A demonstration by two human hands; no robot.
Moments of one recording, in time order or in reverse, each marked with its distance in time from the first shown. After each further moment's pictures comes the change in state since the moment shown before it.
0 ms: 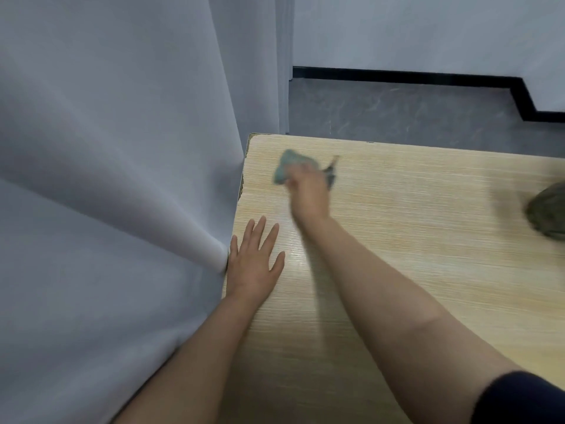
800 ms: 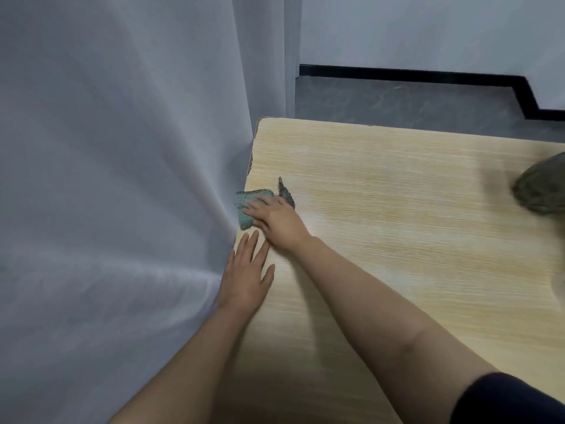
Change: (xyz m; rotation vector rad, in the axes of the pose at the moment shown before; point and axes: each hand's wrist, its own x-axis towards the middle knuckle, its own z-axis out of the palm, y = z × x) left_hand -0.084 -0.019 0.013 -0.001 -0.048 0.014; right_hand -0.106 -0.040 0.010 0.009 -0.416 -0.437
